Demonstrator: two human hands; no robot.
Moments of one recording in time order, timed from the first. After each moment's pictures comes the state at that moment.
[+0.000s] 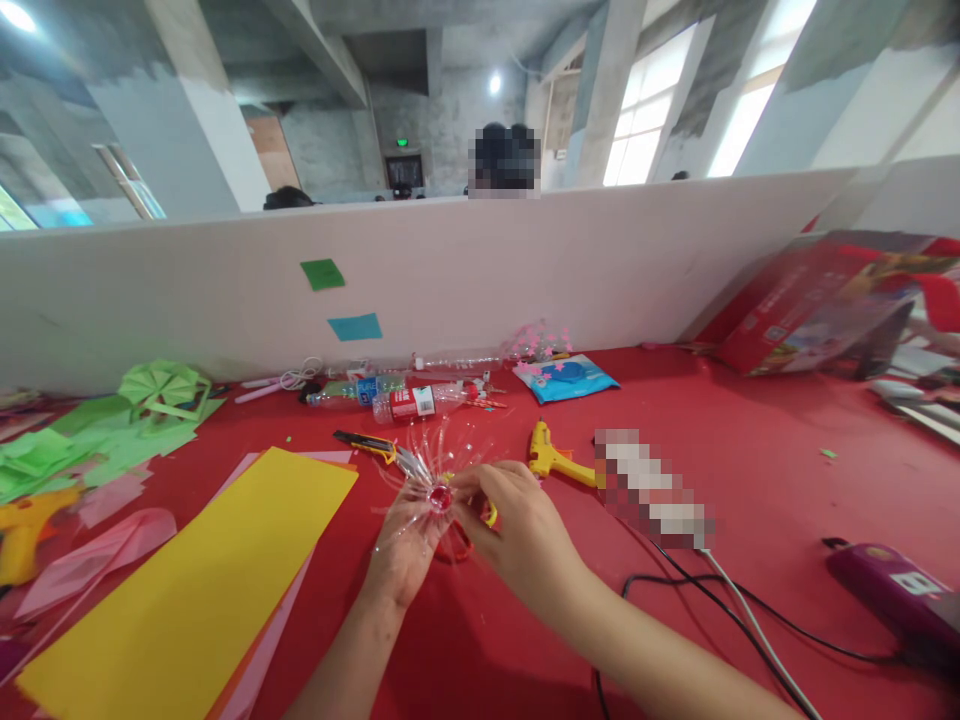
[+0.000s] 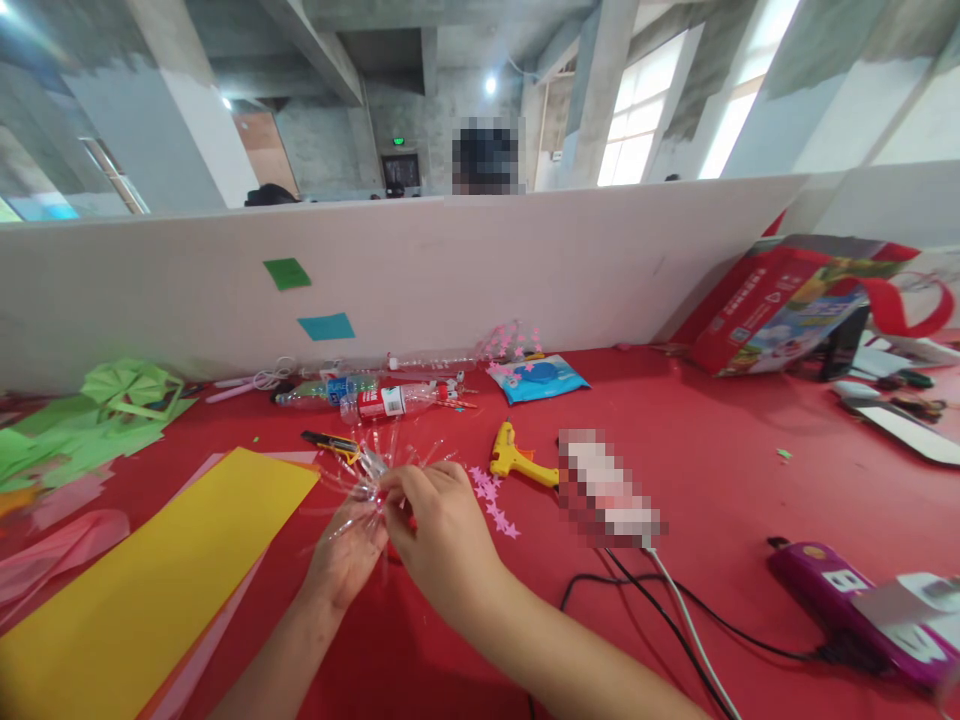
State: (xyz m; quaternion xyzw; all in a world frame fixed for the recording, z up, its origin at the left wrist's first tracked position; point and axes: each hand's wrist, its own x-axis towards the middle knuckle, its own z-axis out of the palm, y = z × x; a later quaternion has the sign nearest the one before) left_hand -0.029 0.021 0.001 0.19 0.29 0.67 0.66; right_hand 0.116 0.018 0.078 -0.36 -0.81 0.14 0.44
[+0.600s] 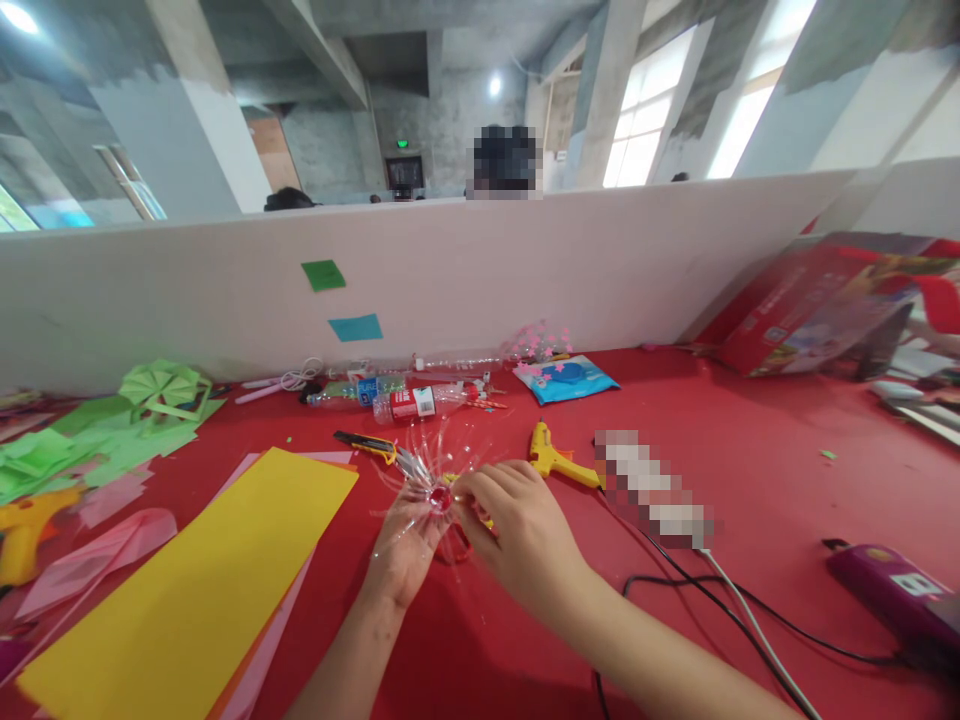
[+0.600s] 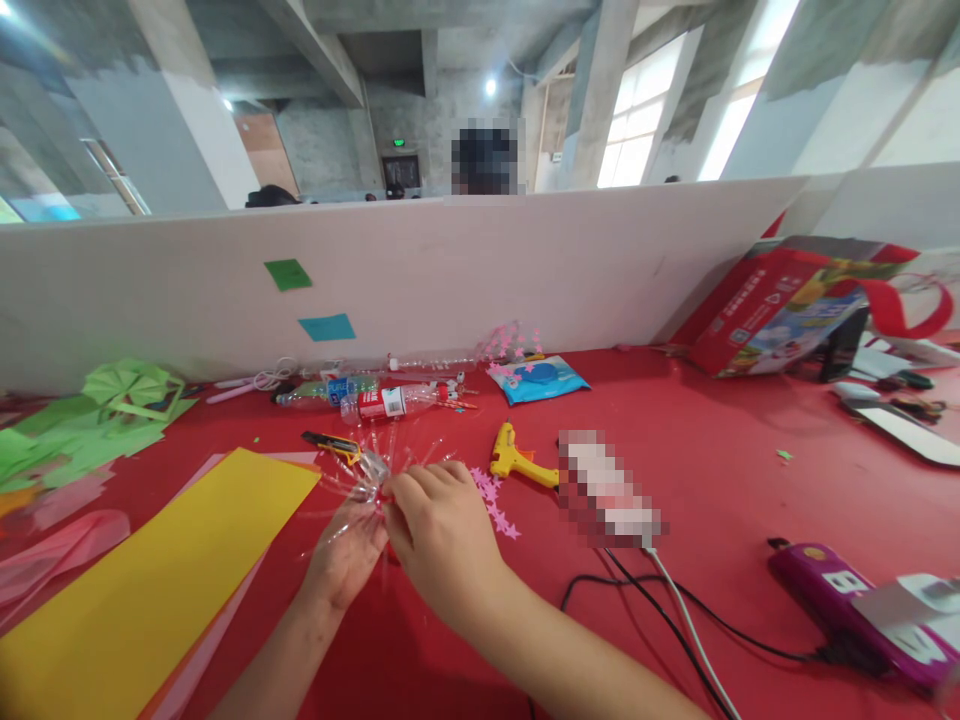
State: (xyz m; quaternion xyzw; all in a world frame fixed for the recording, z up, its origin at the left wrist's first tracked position) left_hand -0.030 0.021 0.001 0.19 0.28 0.67 0.66; right_hand 0.118 0.017 0.081 -0.36 -0.84 0.07 0.40
